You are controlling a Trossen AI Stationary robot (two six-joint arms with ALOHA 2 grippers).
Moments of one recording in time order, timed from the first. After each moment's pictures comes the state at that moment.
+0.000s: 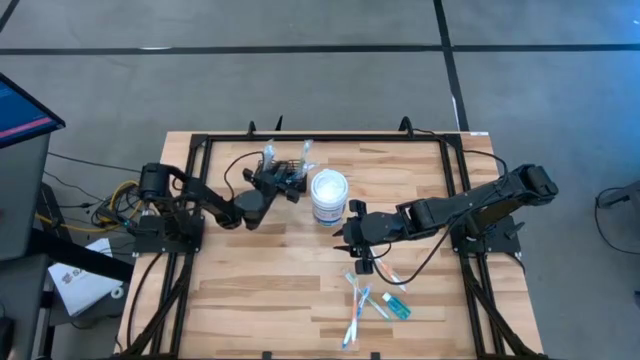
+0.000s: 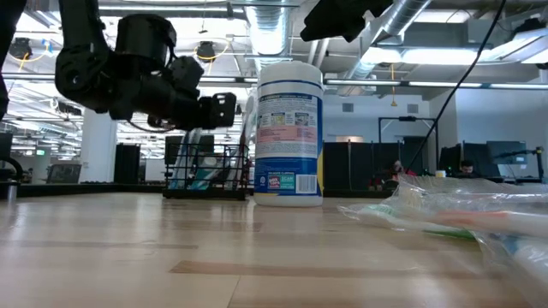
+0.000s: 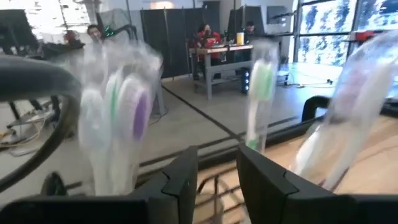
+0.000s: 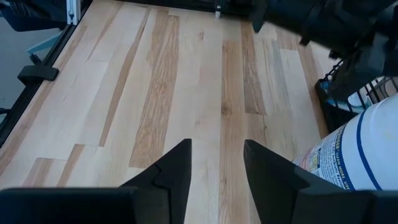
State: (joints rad) left arm 0.07 1.76 0.43 1.33 -1.09 0.02; right arm 0.28 1.49 1.14 -0.30 0.21 0.05
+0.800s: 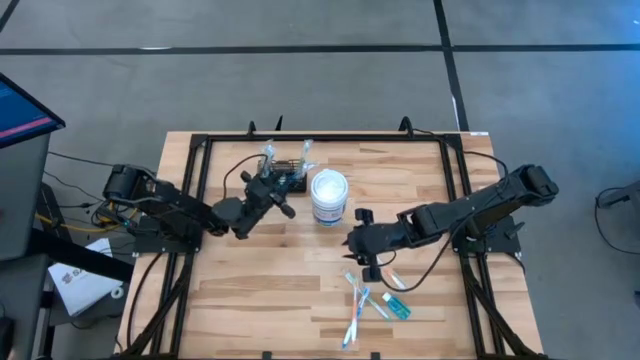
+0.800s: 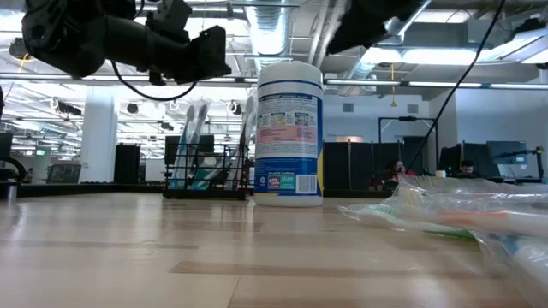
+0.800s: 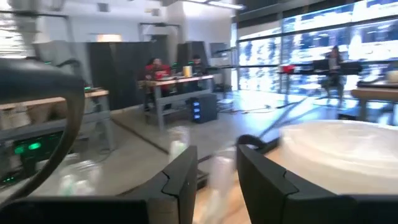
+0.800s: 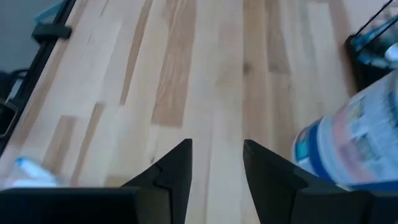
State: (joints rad) left arm -0.12 1.51 0.43 1.30 -1.01 0.21; right arm 0.34 1.49 1.14 -0.44 0.21 0.14
